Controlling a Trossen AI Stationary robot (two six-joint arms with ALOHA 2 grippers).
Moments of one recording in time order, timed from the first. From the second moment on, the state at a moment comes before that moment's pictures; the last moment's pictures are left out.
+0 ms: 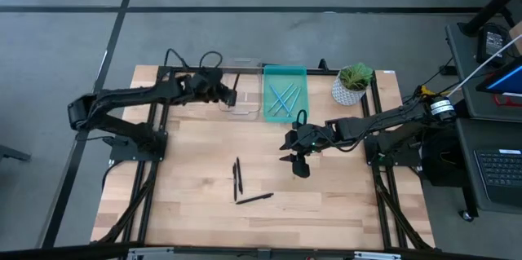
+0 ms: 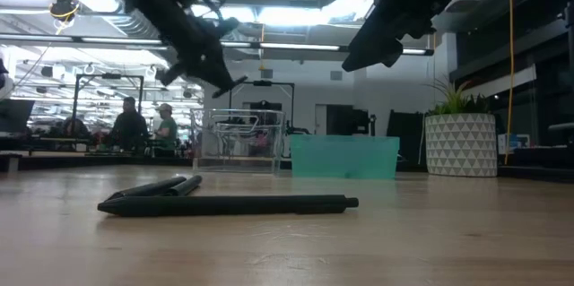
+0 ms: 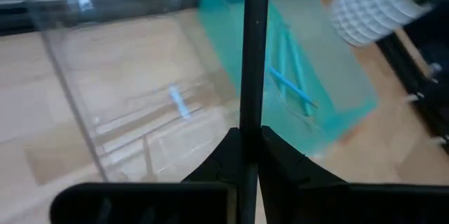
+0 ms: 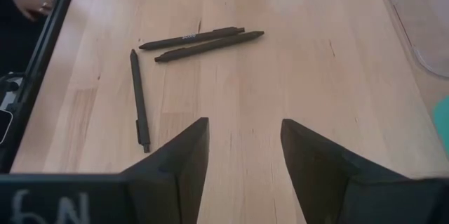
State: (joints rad) left arm 0.45 1.24 0.82 -0.26 -0.11 -0.72; right arm 0.15 1.44 0.91 -0.19 0.01 0.23
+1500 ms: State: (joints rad) left arm 0.59 1.74 1.23 -0.51 -0.05 -0.54; right arm 0.14 1.44 0.91 -0.21 0.05 0.20
